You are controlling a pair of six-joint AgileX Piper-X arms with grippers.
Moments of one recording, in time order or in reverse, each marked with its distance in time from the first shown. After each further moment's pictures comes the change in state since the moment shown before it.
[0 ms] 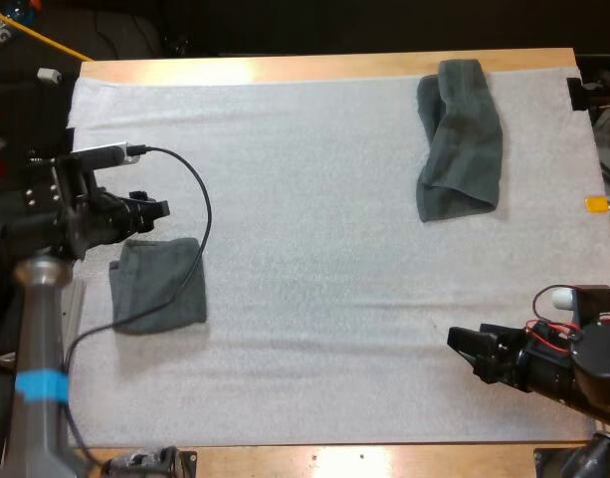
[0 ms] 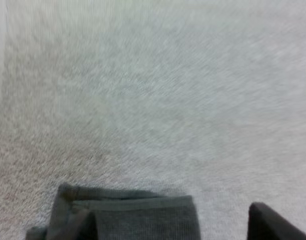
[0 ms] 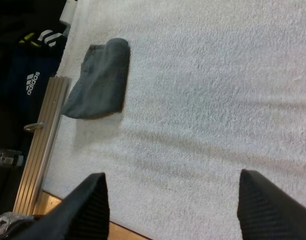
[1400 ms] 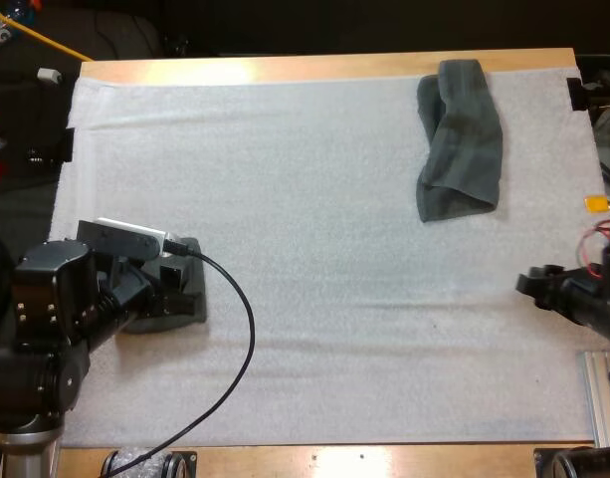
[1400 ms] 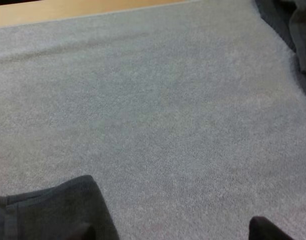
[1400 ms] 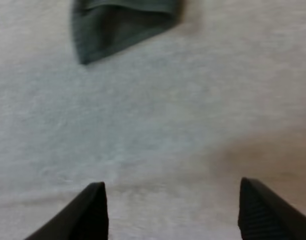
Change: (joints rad) left arm -0.249 -0.489 0.000 0.287 0.011 0.066; right arm -0.689 0.216 0.006 0.083 0.035 -0.480
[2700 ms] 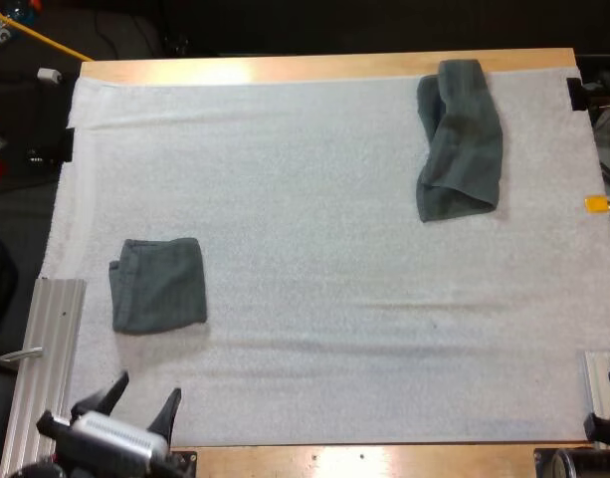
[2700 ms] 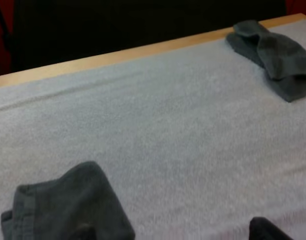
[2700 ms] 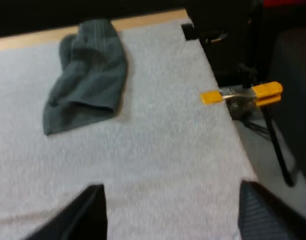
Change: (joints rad) left arm 0.000 -0.765 0.257 0.196 0.000 0.064; right arm -0.110 -0.767 -0.009 0.293 0.145 -0.206
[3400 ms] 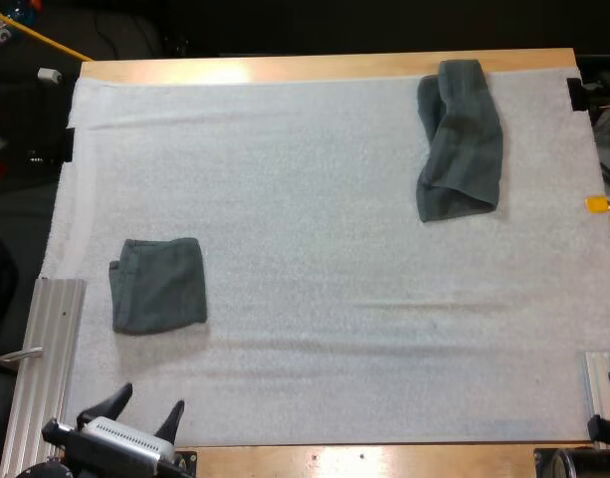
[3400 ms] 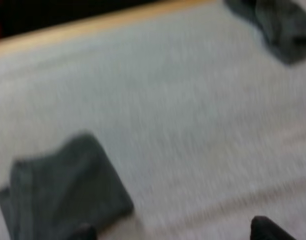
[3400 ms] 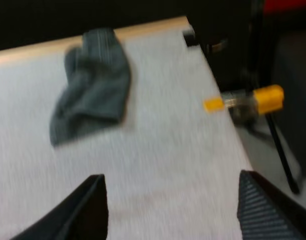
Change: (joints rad) left arm 0.000 -0.008 0.026 0.034 -0.006 0.035; right arm 0.000 -0.008 -0.004 -0.053 0.000 0.012
